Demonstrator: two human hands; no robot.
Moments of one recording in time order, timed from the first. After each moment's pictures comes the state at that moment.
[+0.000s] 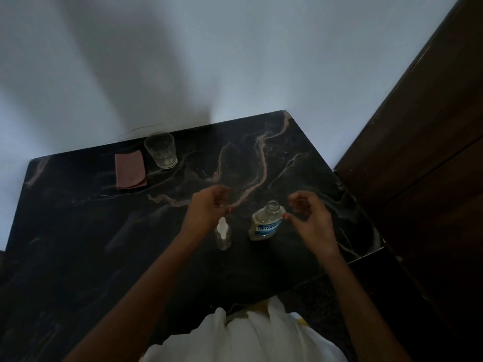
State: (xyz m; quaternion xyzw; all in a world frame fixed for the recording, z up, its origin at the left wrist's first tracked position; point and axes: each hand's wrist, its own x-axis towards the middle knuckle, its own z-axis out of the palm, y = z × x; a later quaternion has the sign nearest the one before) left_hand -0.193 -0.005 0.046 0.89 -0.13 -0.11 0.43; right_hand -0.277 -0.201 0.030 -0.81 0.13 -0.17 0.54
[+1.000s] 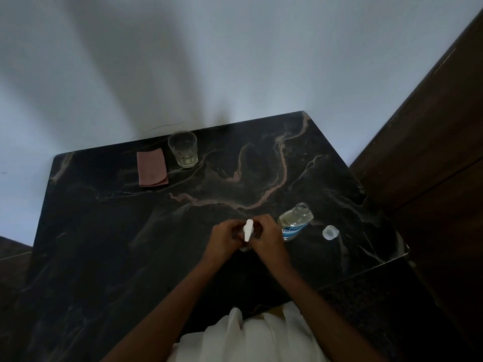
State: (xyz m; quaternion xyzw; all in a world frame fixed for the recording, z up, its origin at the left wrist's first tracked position) left_hand -0.216 0.029 -0.020 0.84 -0.12 -0.17 0.50; right_hand -0.250 -0.085 -0.024 -0.85 0.14 -0.03 0.50
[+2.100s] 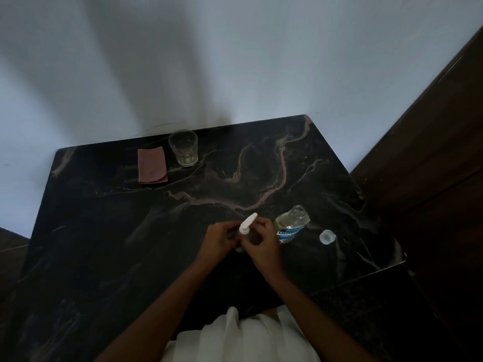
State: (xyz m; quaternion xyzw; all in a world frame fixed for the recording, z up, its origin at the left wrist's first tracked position) left_hand -0.219 0.030 -0.022 0.82 -0.12 -0.16 0.53; right_hand -0.262 -0.083 -0.036 -0.82 0.14 -0.07 0.56
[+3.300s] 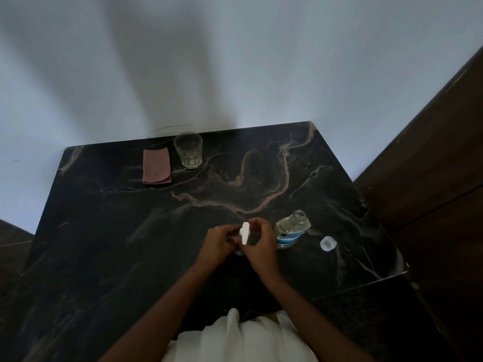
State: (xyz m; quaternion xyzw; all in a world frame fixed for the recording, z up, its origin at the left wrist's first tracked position) left_hand -0.220 0.032 -0.029 0.83 -0.12 -0.15 0.53; right_hand -0.258 -0.081 -0.036 -0.79 0.14 -0.07 0.60
